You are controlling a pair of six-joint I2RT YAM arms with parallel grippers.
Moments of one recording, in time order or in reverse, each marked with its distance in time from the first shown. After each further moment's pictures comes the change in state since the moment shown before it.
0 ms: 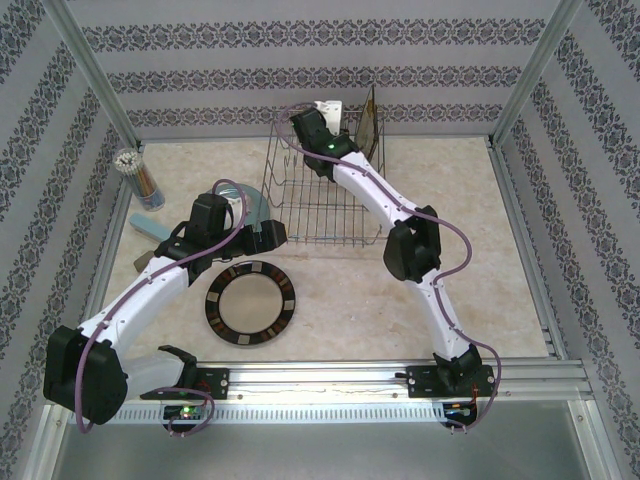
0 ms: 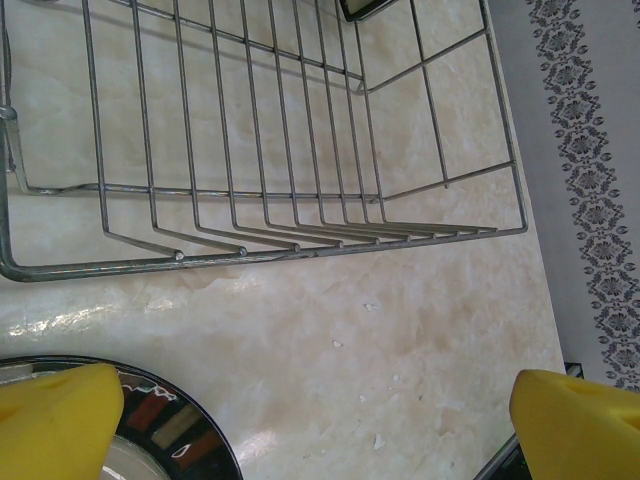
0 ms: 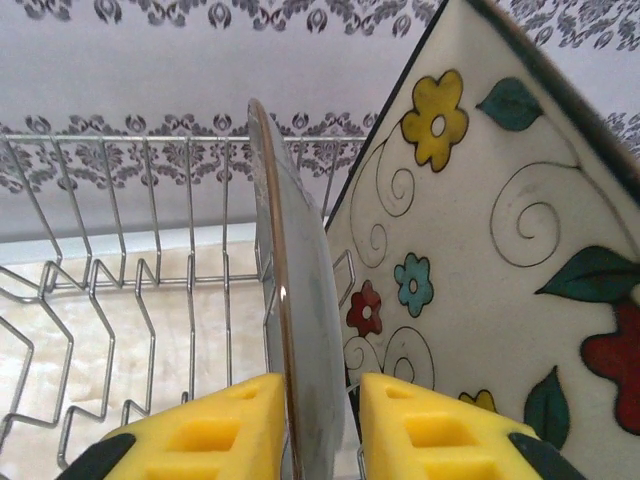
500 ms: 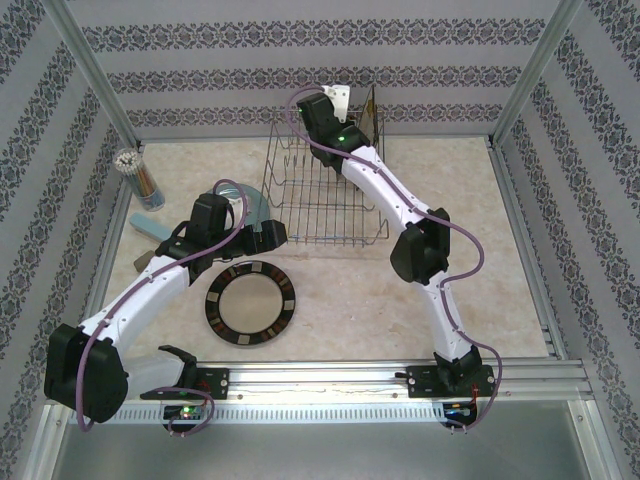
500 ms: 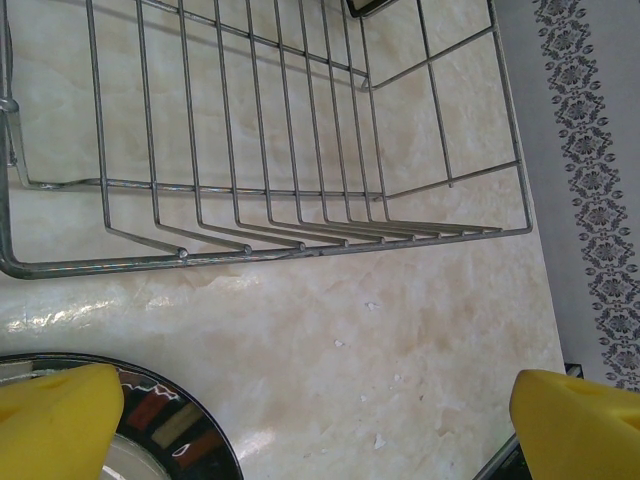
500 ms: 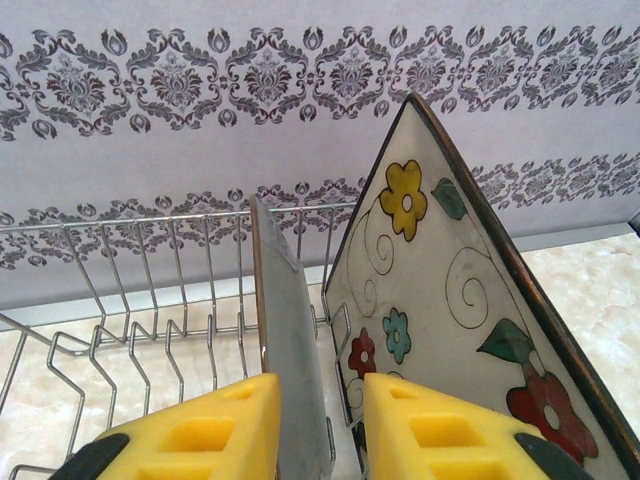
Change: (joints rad) left arm 0.000 0.009 0.000 0.000 0.000 -0.007; right arm -0.014 -0.066 0.014 0.023 -0.030 -0.011
